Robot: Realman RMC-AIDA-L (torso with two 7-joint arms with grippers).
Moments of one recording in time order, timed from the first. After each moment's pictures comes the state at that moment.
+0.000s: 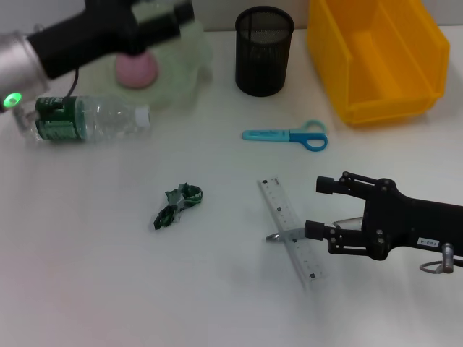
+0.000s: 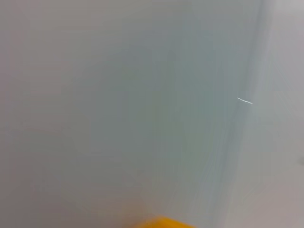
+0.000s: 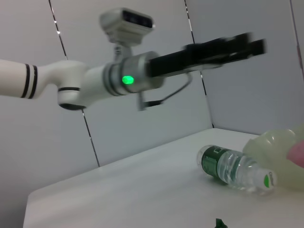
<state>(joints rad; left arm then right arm) -0.53 -2.01 1.10 0.65 1.27 1.26 -1.32 0.41 2.07 -0.73 -0.43 -1.87 -1.66 1.04</state>
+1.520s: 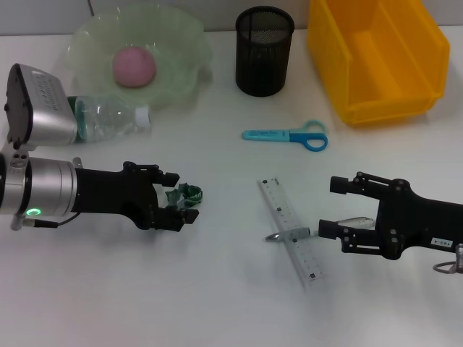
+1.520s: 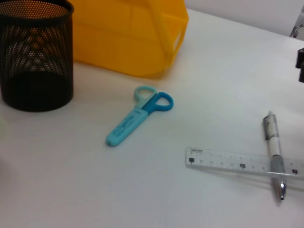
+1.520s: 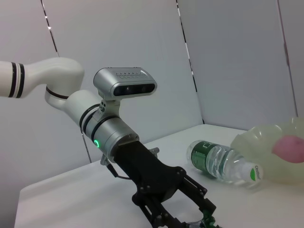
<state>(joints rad) -0.50 -2.06 1.10 0.73 2.03 1.32 -1.49 0.39 2.05 -0.73 -0.44 -1.87 -1.66 1.04</state>
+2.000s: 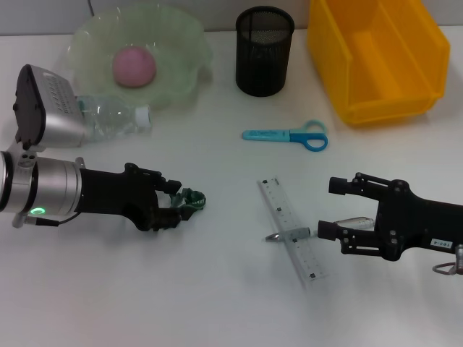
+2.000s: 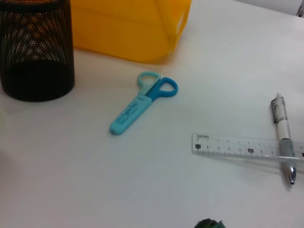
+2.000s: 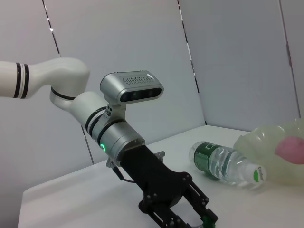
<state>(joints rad) -0.51 -2.07 1.10 0.73 2.08 1.29 -1.49 0.39 2.05 -0.73 -0.44 -1.87 -1.67 1.04</state>
